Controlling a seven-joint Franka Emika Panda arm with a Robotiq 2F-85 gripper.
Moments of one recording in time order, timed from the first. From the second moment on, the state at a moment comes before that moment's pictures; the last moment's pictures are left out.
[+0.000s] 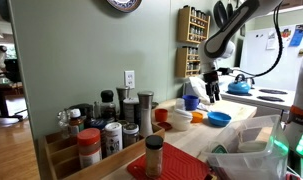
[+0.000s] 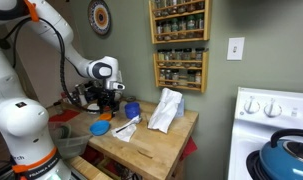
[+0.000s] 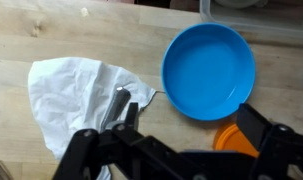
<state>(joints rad) 0.05 -0.14 0.02 -2.63 0.06 2.21 -0.13</state>
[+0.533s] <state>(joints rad) 0.06 -0.07 0.03 -2.66 0.06 2.20 -0.24</state>
